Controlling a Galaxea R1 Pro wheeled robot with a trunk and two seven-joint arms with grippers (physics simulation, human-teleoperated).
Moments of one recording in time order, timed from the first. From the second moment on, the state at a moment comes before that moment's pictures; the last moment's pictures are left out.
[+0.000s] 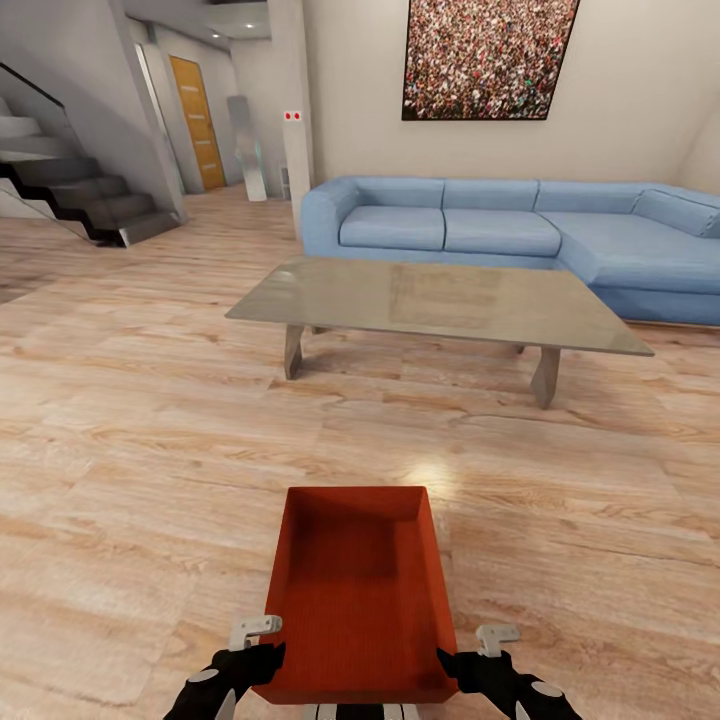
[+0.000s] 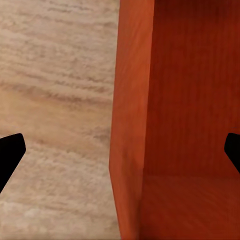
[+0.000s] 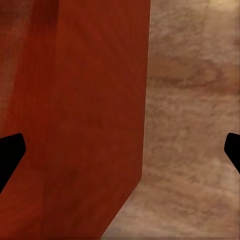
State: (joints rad) left arm -0.30 -0.06 0.01 -0.68 0.08 0.24 0.02; right arm -0.42 0.00 -0.20 -0.35 0.12 -0.03 0.34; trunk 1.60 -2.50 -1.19
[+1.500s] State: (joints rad) left arm -0.30 -0.06 0.01 -0.69 0.08 0.24 0.01; right arm -0.42 0.00 -0.20 -0.35 0.12 -0.02 0.34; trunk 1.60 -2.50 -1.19
